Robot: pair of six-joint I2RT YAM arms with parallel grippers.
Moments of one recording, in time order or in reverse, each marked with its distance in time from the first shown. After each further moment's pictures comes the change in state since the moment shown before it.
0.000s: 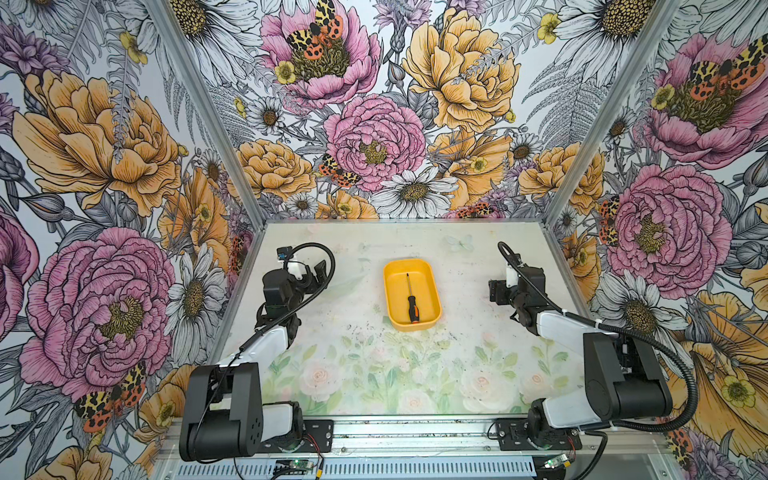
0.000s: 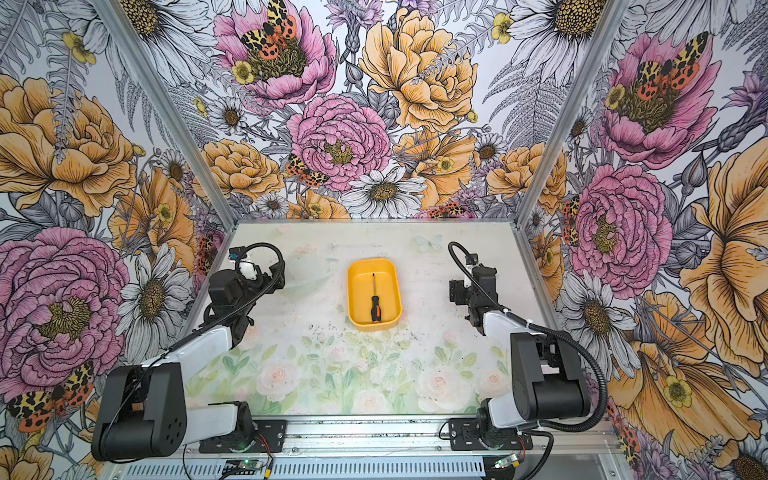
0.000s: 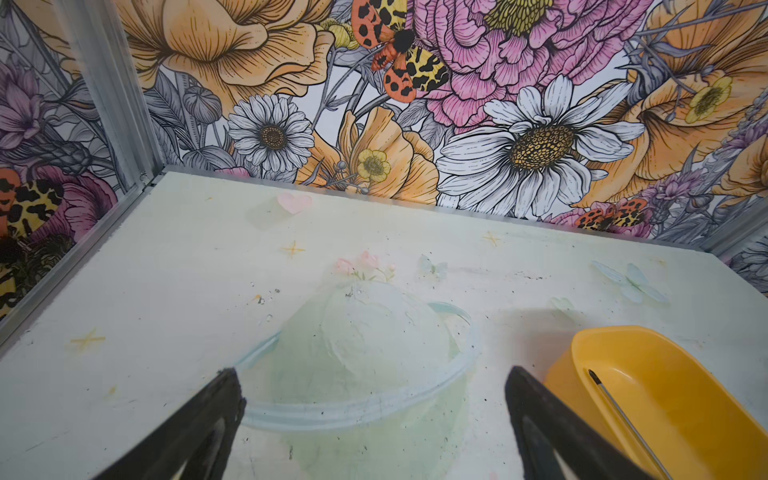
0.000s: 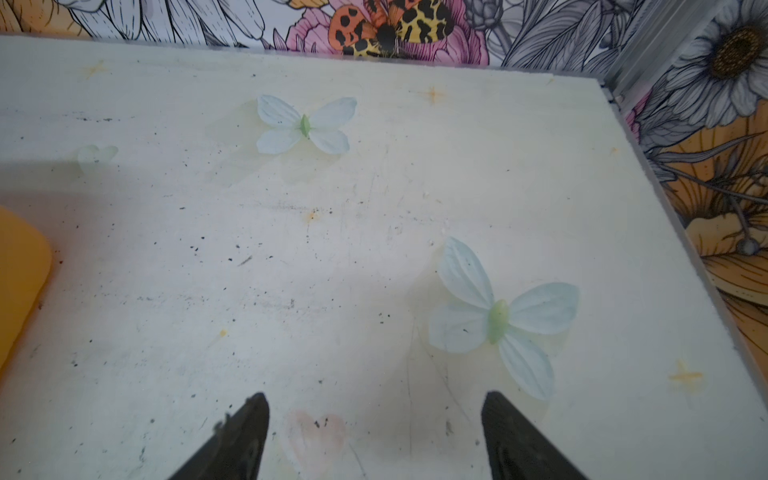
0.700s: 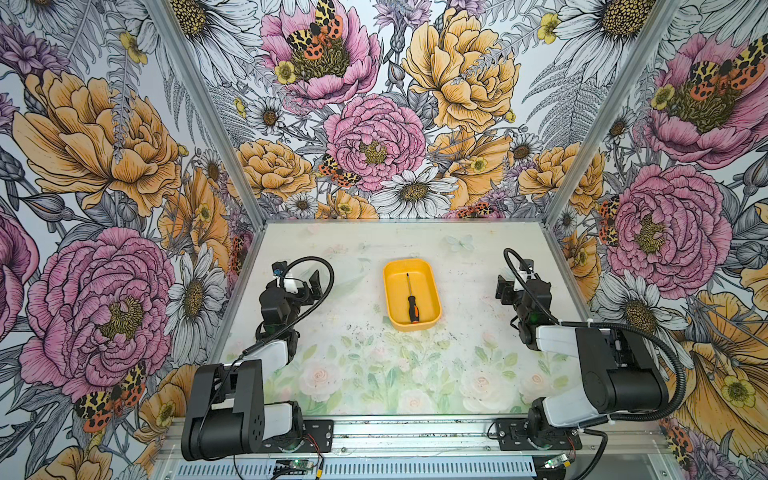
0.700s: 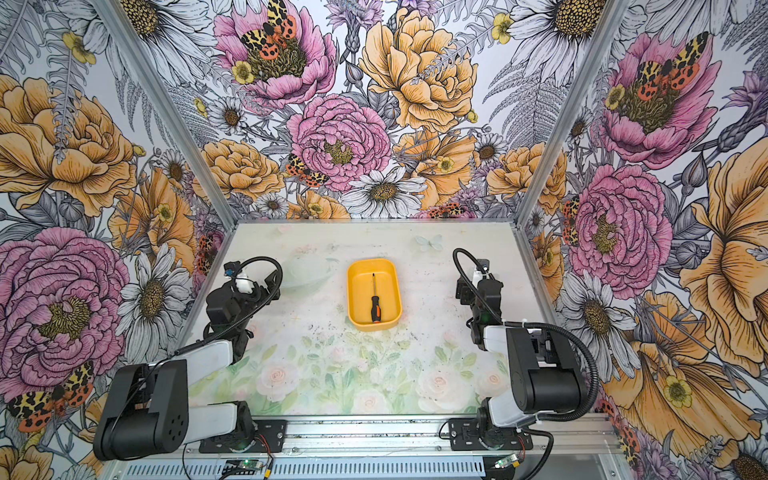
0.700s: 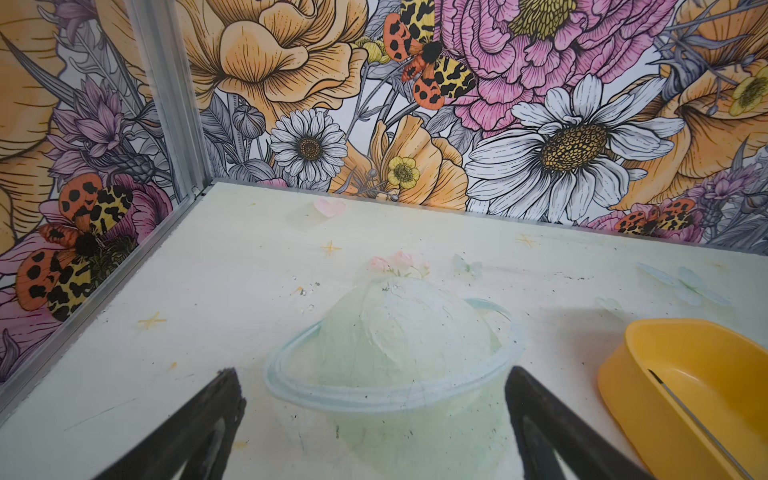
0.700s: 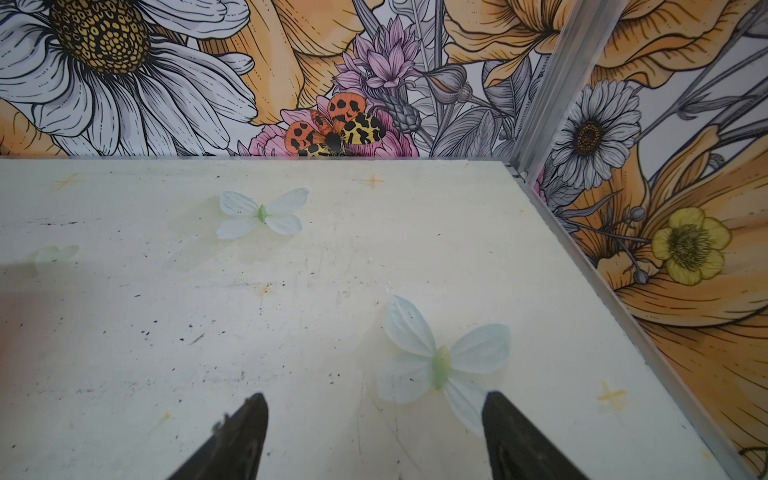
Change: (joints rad) left arm 0.035 0.022 -0.186 0.269 -0.033 0.042; right arm -0.019 0.047 -0.143 0.426 0.082 0.027
